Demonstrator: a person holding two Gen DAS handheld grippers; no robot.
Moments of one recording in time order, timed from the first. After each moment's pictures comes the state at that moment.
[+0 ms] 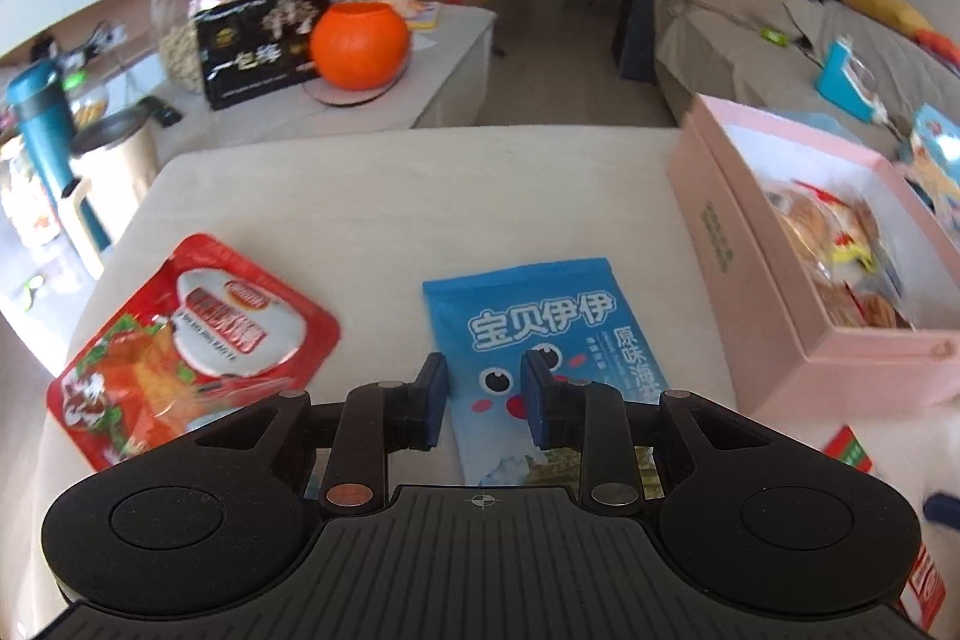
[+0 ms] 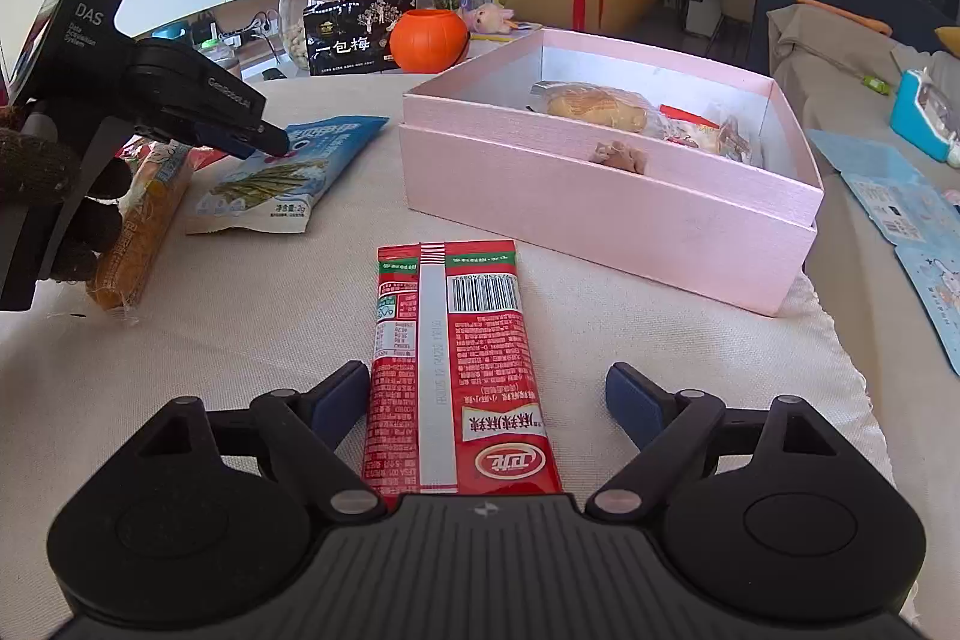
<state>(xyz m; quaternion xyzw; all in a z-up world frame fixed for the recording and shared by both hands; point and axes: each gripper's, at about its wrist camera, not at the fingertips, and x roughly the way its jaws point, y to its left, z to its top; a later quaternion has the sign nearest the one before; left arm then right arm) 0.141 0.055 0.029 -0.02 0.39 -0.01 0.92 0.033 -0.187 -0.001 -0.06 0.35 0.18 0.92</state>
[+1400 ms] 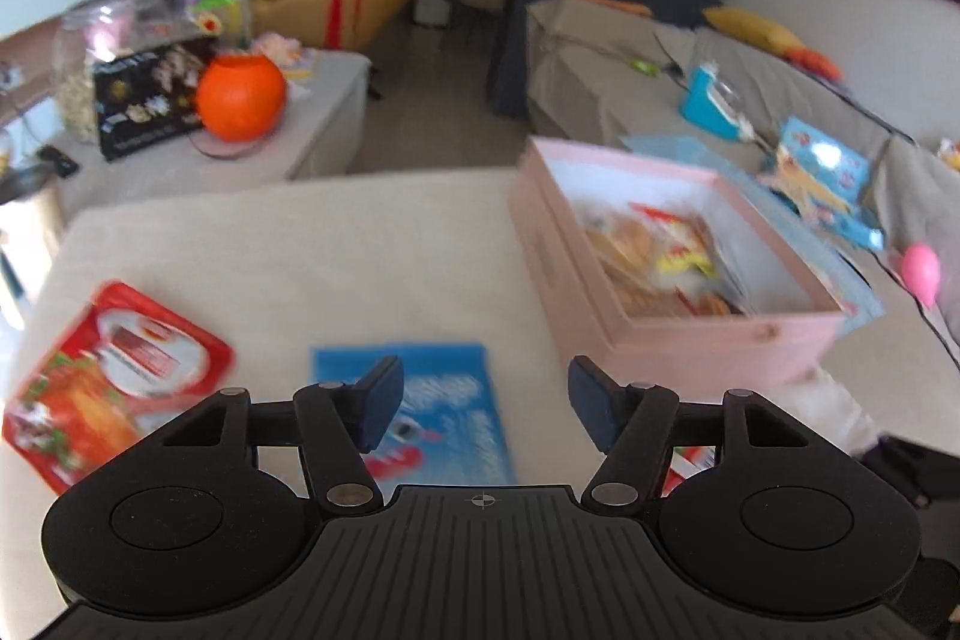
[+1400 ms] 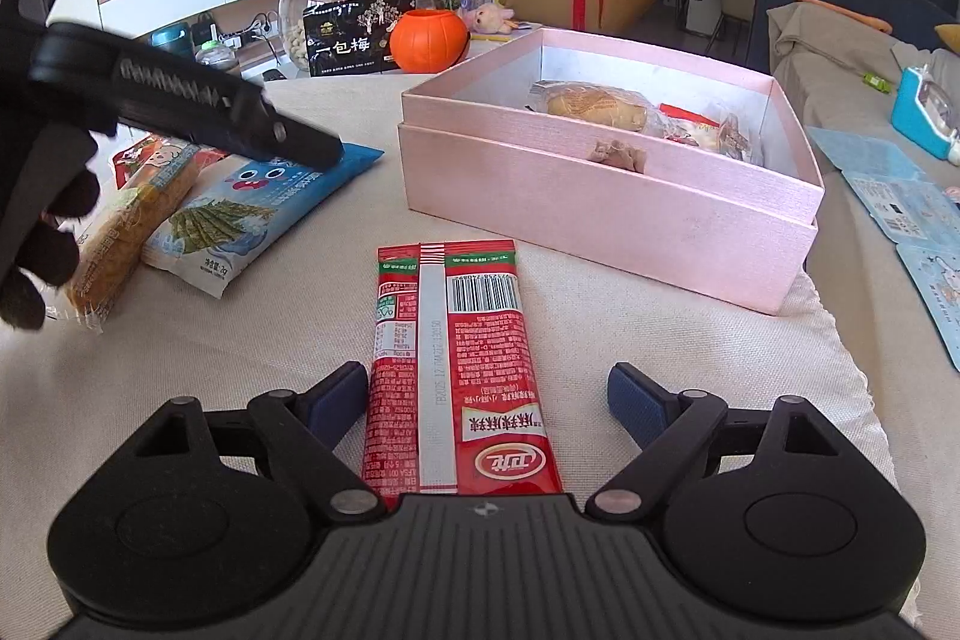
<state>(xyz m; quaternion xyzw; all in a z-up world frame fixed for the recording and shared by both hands) 0.103 0.064 0.062 -0.05 0.32 -0.10 0.94 0.034 -0.188 -0.002 -0.06 0.35 0.18 0.92</state>
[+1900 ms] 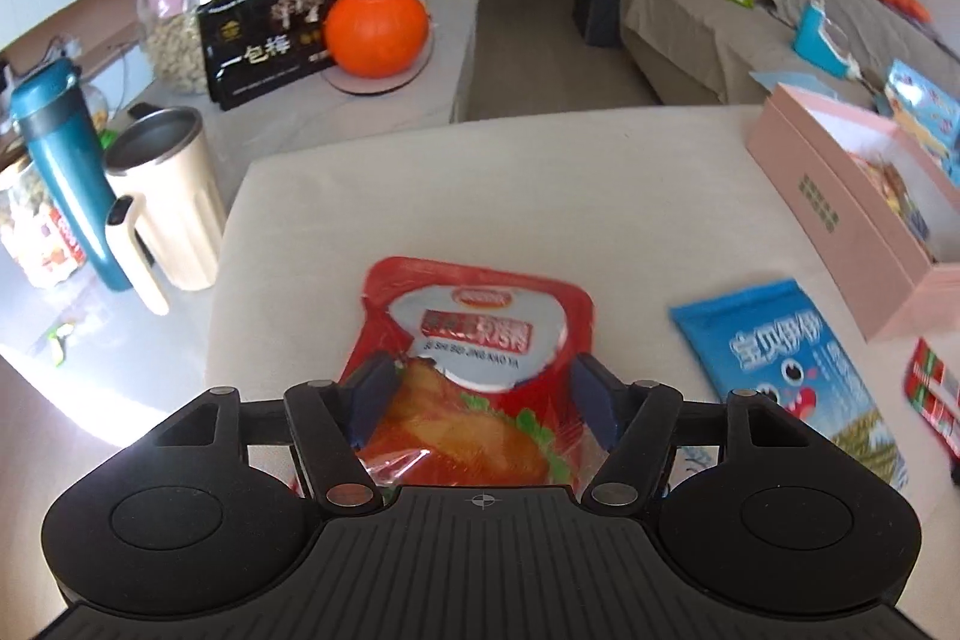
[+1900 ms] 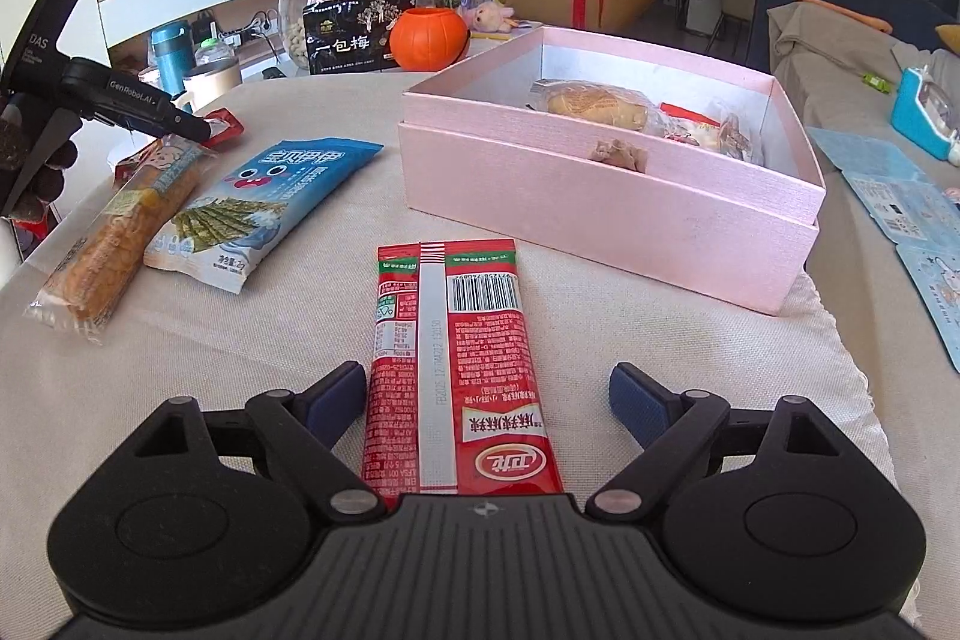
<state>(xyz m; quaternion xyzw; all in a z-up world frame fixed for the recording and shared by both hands) 0.146 0.182 0.030 0.02 0.41 -0.07 0.91 0.035 -0.189 -0.002 -0.06 0.35 0.18 0.92</state>
